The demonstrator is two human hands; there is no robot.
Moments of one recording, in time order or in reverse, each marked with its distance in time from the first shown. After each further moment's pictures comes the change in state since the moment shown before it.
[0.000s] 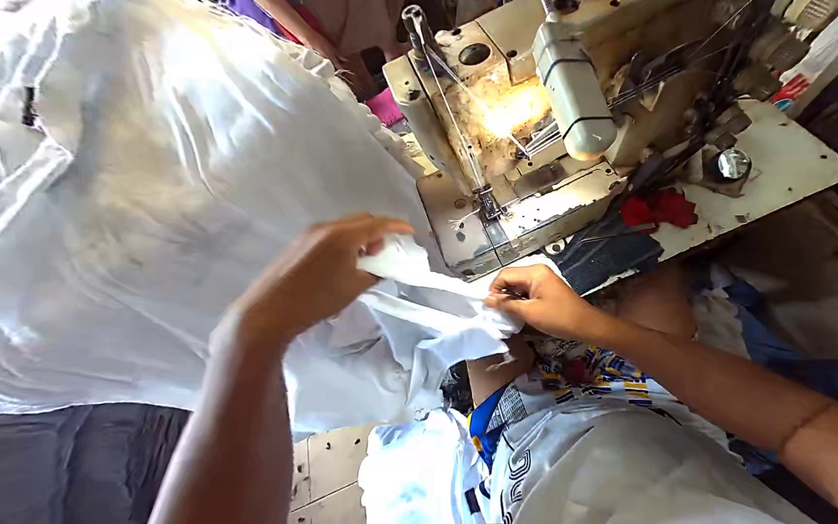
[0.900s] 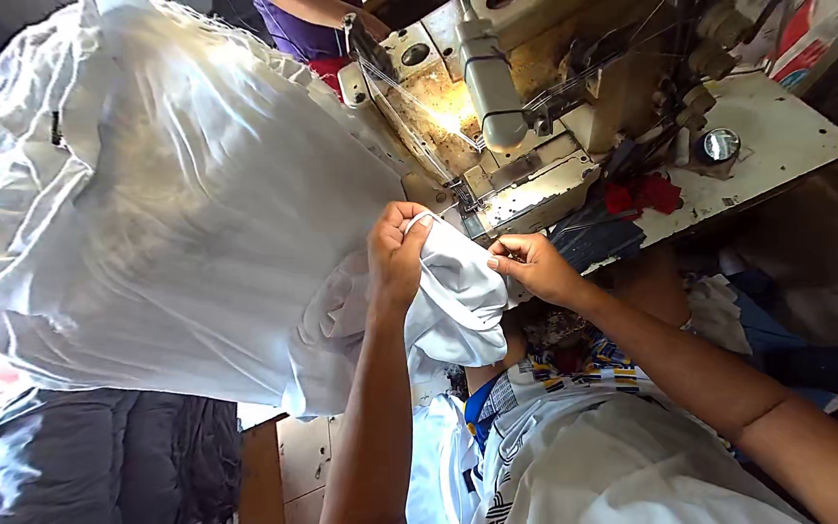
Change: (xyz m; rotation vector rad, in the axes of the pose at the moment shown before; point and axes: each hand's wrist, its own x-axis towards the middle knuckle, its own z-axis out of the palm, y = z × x) left_hand 0.034 0.049 0.113 -0.799 0.495 -0.210; right_hand -0.003 0.021 -0.029 0.146 0.145 -0.084
